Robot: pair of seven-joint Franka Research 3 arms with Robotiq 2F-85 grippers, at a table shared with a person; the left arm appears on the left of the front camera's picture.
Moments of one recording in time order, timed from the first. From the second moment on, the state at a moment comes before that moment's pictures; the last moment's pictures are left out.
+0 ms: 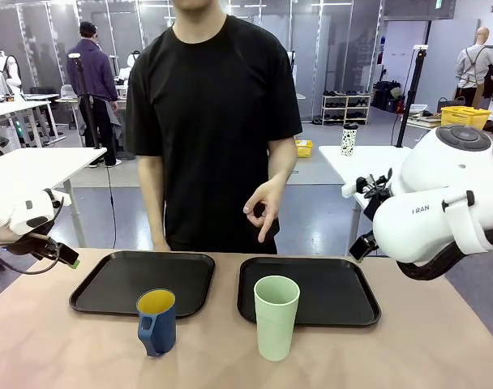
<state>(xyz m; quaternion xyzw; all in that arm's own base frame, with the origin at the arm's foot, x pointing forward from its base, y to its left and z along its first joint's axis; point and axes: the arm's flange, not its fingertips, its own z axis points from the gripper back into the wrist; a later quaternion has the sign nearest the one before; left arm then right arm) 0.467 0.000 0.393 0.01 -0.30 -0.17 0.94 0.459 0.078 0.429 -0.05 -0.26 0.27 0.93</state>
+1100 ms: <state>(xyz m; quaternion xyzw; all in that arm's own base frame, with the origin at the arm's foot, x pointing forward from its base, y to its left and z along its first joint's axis) 0.467 0.000 0.393 0.01 -0.30 -0.17 0.94 0.406 0.090 0.409 -0.09 -0.11 0.65 0.75</state>
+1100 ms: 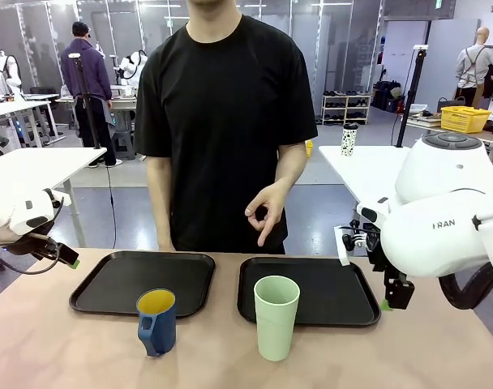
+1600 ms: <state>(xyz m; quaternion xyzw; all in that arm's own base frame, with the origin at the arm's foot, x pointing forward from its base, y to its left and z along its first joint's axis) 0.467 0.000 0.393 0.01 -0.30 -0.17 0.94 0.406 0.097 0.399 -0.07 -0.10 0.67 0.73</state>
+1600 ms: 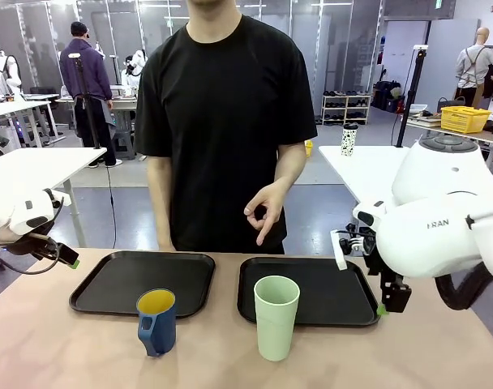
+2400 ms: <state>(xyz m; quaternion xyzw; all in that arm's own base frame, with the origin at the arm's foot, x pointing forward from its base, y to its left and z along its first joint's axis) 0.467 0.000 0.393 0.01 -0.30 -0.17 0.94 0.407 0.102 0.341 0.15 -0.25 0.69 0.66</state>
